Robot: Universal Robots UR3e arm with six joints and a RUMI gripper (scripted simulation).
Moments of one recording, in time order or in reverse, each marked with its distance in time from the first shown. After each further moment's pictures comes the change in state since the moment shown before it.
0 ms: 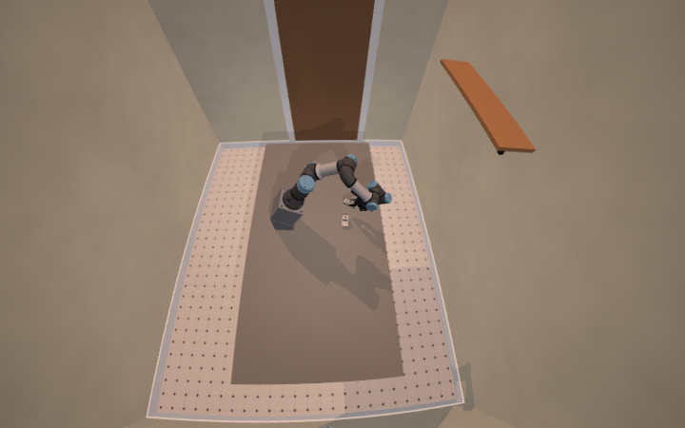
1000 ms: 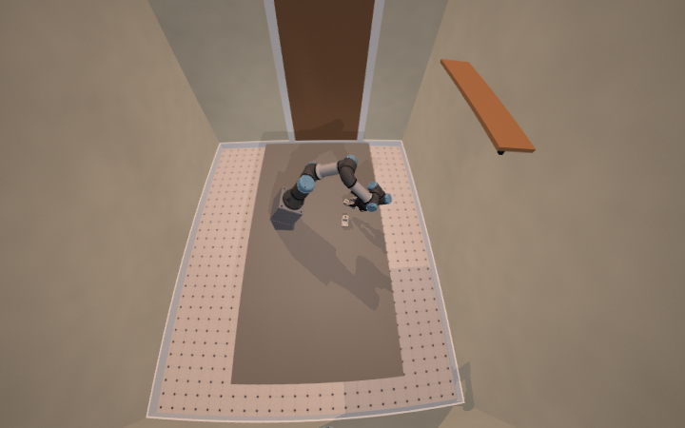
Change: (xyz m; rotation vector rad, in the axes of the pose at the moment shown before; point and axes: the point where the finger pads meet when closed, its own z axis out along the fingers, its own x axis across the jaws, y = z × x) arm 0.000 0.002 0.004 0.009 -0.001 0.000
